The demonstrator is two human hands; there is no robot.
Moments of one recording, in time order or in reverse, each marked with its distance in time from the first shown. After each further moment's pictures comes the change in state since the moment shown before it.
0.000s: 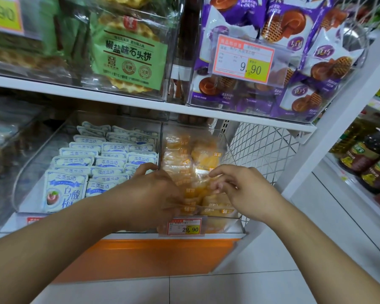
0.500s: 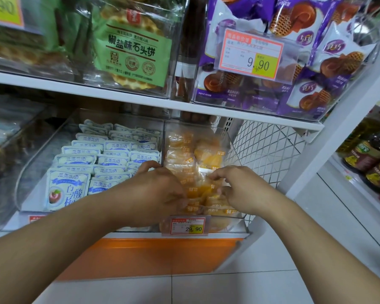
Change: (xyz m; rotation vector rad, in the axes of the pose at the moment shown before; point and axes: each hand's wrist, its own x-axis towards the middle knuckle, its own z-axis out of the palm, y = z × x) left_hand 0.006 -0.001 -0.003 -0.130 -0.047 -0.051; right_hand 0.021 -0.003 0.005 -0.306 -0.141 0.029
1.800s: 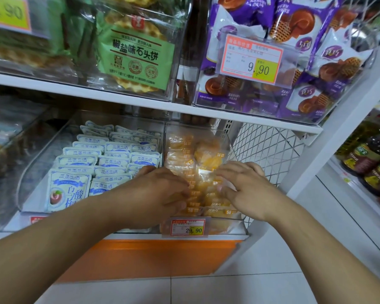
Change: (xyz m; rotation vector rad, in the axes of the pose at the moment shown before) left_hand -0.005 -0.001 0.002 -0.058 0.058 0.001; right_hand -0.011 0.012 -0.003 -0.135 0.067 -0.085
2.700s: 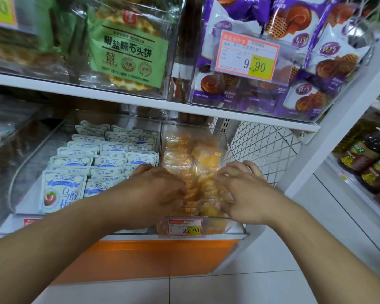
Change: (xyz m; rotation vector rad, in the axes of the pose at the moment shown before) left_hand 0.001 0.002 -0.001 -0.009 0.029 -0.001; right_hand -0.003 -0.002 0.000 -0.187 -0.041 -0.068
